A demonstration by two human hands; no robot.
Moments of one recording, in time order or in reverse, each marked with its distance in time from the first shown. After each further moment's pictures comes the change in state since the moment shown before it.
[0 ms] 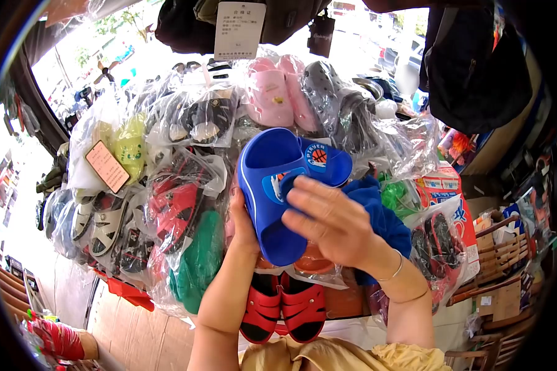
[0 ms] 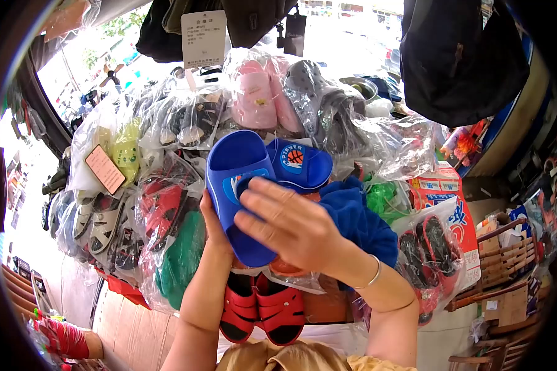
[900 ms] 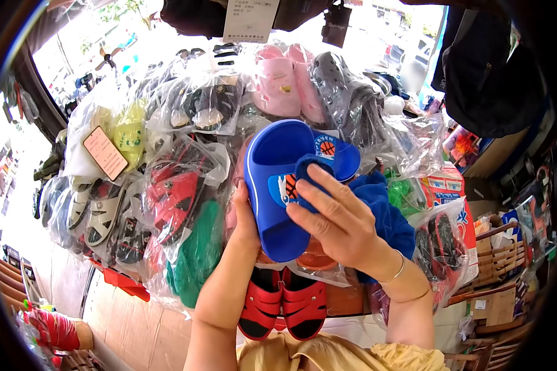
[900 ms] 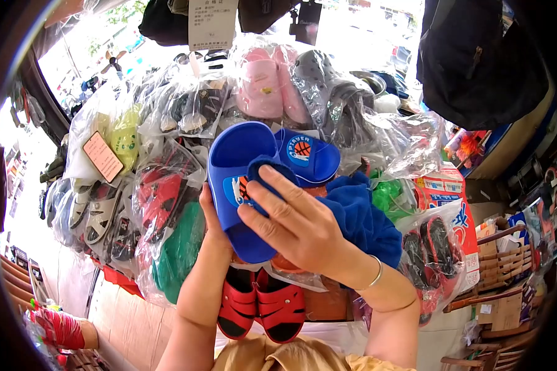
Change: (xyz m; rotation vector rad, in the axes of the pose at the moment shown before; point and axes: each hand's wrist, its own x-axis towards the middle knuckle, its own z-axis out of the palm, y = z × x) left_hand -0.002 0.000 -0.004 0.009 -0.073 -0.011; right_hand -0.003 0.000 0.007 -0.110 -0.008 0.019
